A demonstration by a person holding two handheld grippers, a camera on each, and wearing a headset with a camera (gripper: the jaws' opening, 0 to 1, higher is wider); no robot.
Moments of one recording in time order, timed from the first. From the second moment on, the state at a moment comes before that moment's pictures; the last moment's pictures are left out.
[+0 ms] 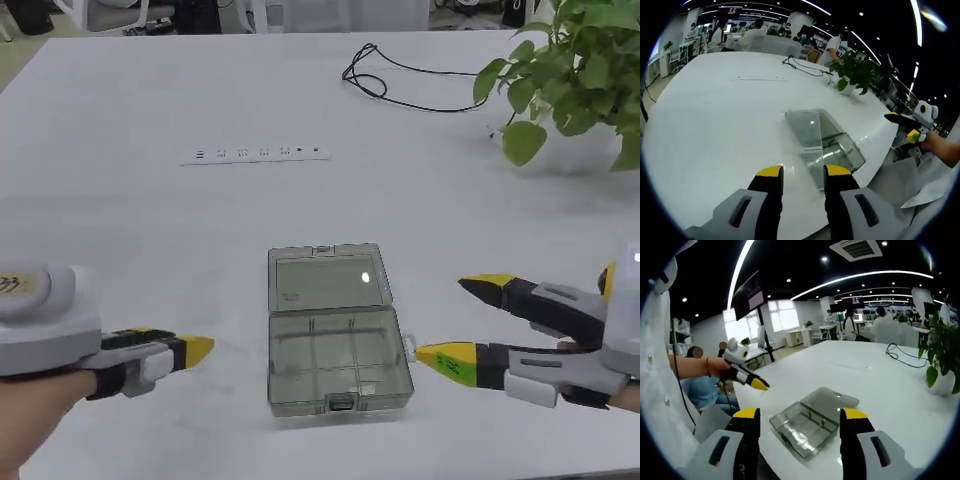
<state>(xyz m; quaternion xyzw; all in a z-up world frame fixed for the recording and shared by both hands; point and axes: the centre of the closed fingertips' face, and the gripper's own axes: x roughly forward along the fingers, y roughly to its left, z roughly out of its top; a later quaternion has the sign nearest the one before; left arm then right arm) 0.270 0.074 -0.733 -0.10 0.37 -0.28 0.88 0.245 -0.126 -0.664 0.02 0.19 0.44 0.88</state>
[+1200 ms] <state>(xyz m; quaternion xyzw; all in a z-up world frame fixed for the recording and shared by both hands) 0.250 -0.046 -0.684 -0.11 0.30 -0.40 0.86 0.260 -0.064 -0.671 0.17 0.28 0.37 0.87</state>
